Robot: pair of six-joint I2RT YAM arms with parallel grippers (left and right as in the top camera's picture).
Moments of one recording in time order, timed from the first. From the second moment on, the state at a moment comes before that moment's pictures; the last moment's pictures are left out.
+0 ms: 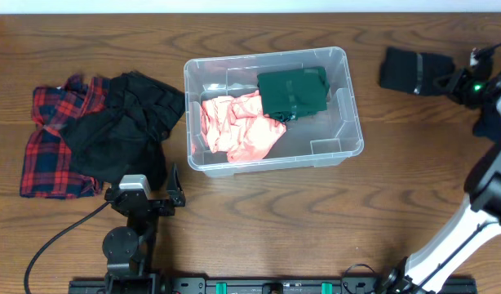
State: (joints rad) left arm 0.02 0.01 0.02 -0.11 0.06 -0.11; right arm -0.52 2.17 1.69 -0.61 -0.65 0.05
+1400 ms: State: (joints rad) left arm 0.02 0.01 0.02 -0.11 0.06 -0.11; right arm 0.45 1.47 1.30 -0.56 -0.51 0.25
